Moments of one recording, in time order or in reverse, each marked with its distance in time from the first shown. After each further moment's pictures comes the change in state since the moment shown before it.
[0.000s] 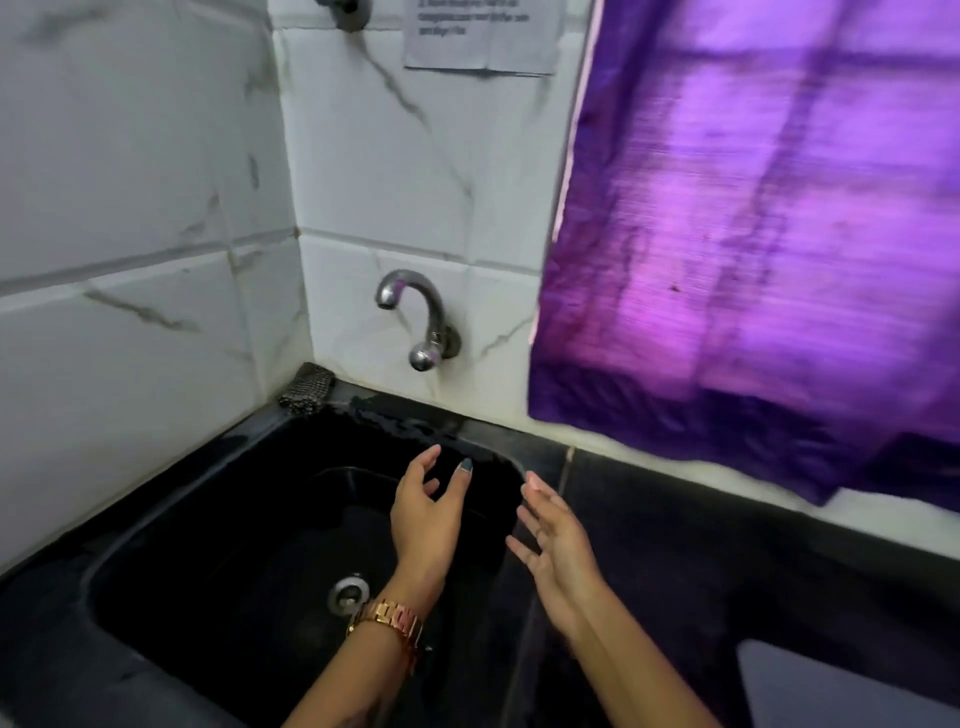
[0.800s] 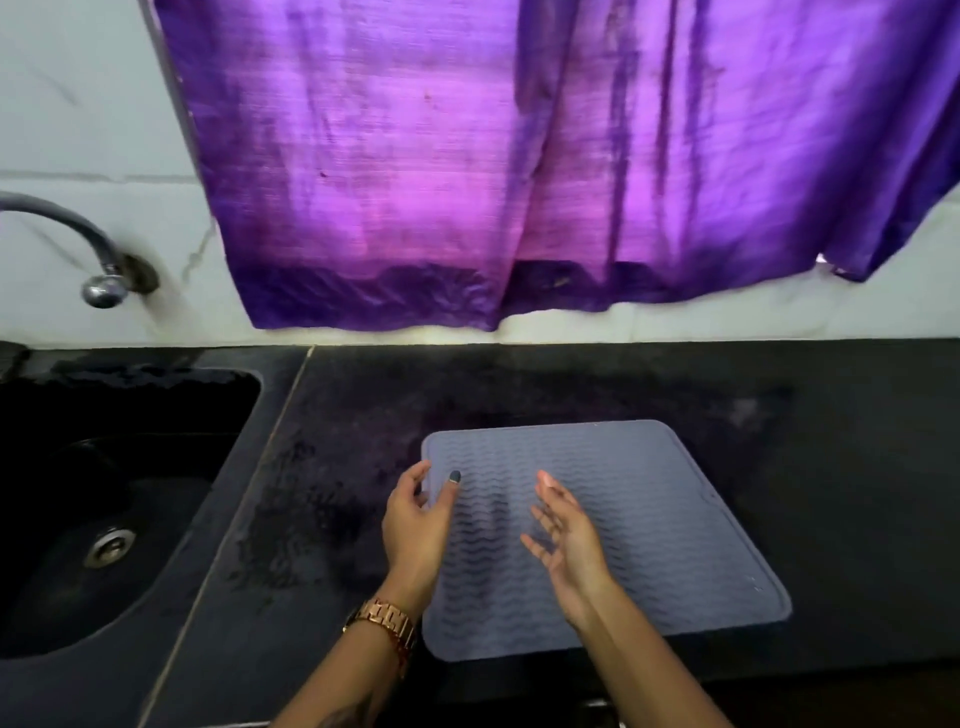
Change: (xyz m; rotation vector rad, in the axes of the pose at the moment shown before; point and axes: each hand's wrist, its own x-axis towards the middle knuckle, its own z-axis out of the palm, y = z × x) left_hand -0.300 -0.041 0.170 0.087 -0.448 -0.140; right_hand -0.248 -0.018 -0.292 0.171 0.540 -0.028
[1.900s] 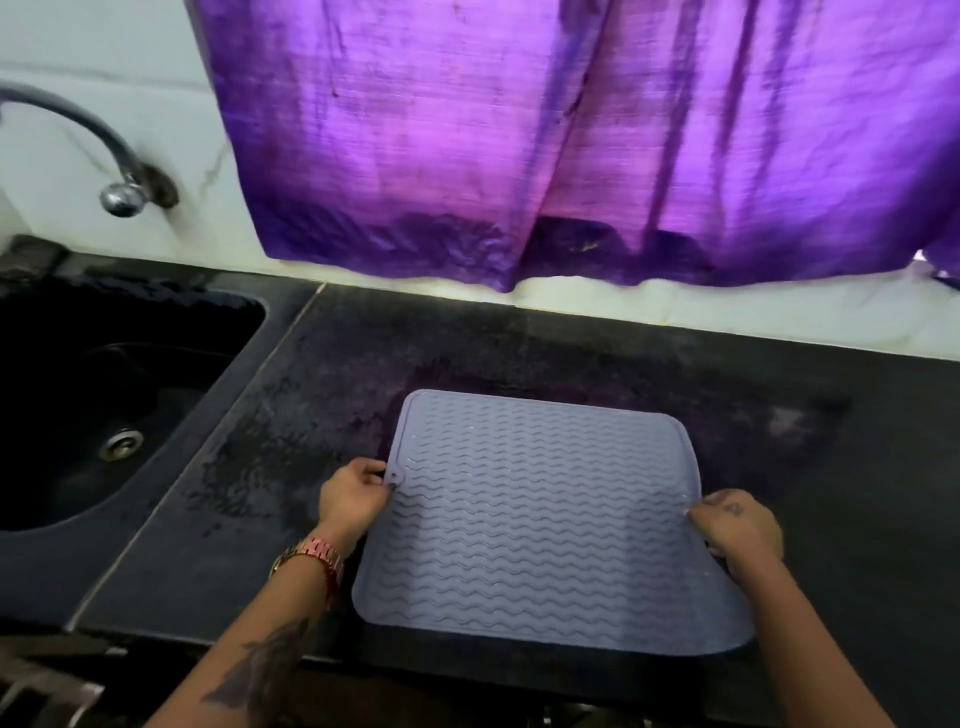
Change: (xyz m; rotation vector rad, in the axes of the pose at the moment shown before) left_hand 0.031 -0.045 0.000 0.459 0.101 -0.232; right_hand 0.083 -0.110 -0.179 -1.272 0.410 0.021
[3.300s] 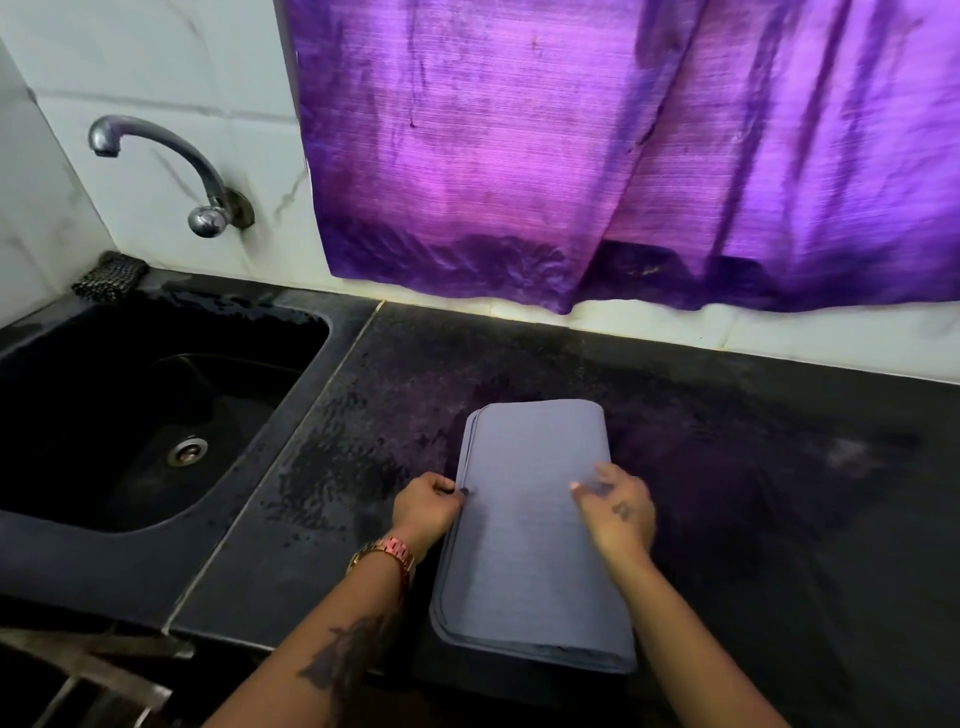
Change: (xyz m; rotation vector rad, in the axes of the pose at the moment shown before) left_hand 0.013 -0.002 -0.007 -0.009 -0.096 0.001; right_hand -0.088 -0.113 0.118 0.262 -0.039 -0.311
